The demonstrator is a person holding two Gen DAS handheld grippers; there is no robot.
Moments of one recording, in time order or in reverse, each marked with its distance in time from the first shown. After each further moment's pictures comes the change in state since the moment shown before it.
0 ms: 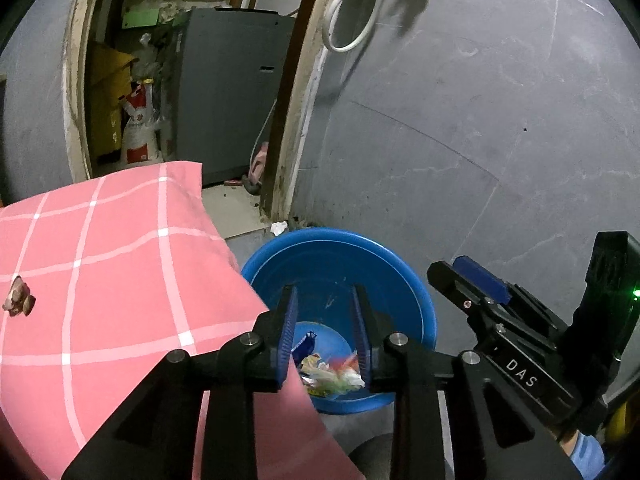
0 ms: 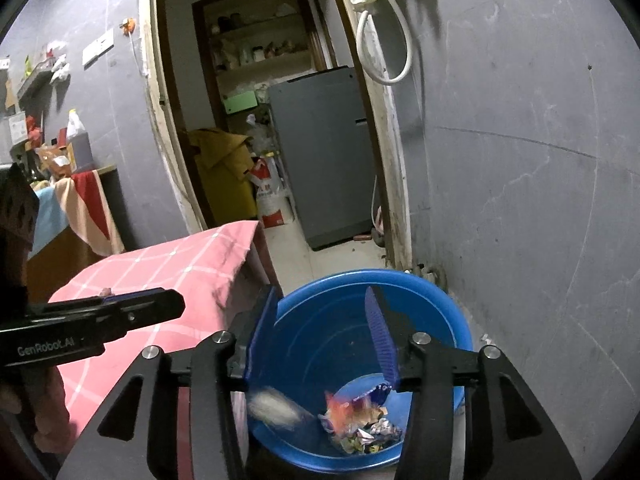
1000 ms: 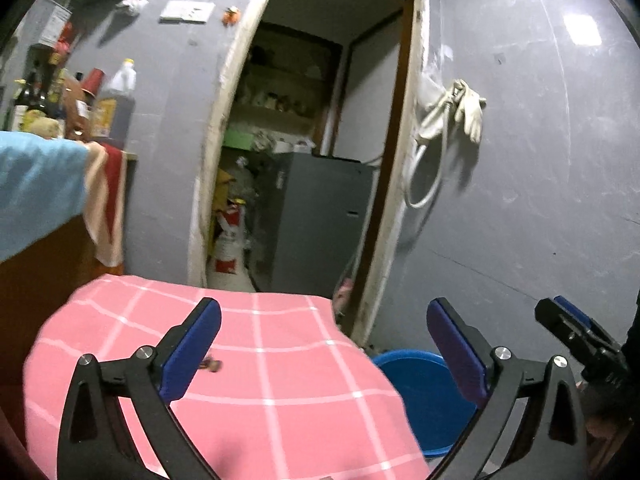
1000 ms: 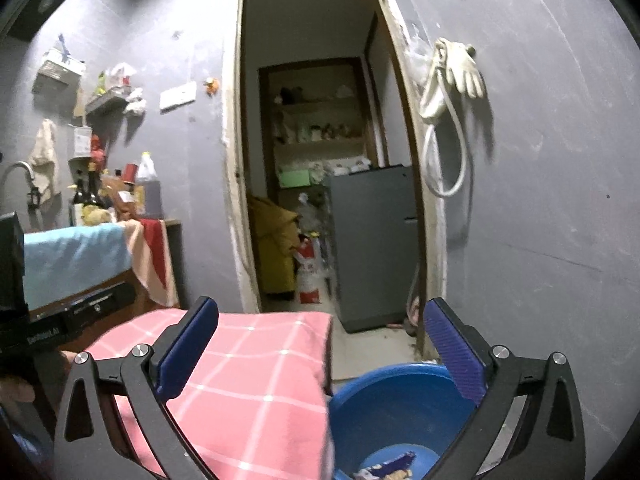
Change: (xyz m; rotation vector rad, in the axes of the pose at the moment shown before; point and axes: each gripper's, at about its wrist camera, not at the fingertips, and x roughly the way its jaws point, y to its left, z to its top) left arm -0.196 0.055 -0.028 -0.062 -0.541 0.264; right arm -0.087 0.099 0.035 -0.144 -0.314 0.121
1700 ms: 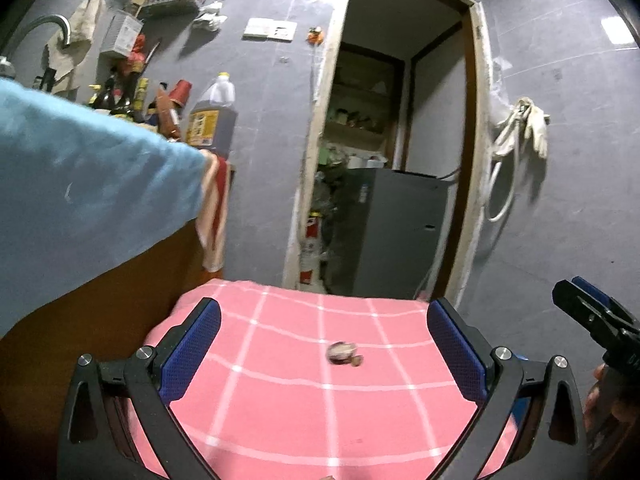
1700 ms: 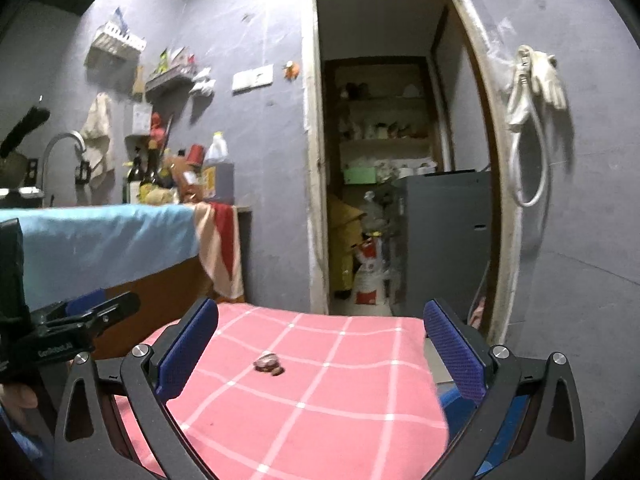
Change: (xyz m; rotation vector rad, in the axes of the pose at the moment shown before) left arm -0.059 0.104 -0.021 -0.018 -0.045 0.246; right arm 0.041 0.117 -0.012 -0.093 0.029 0.188
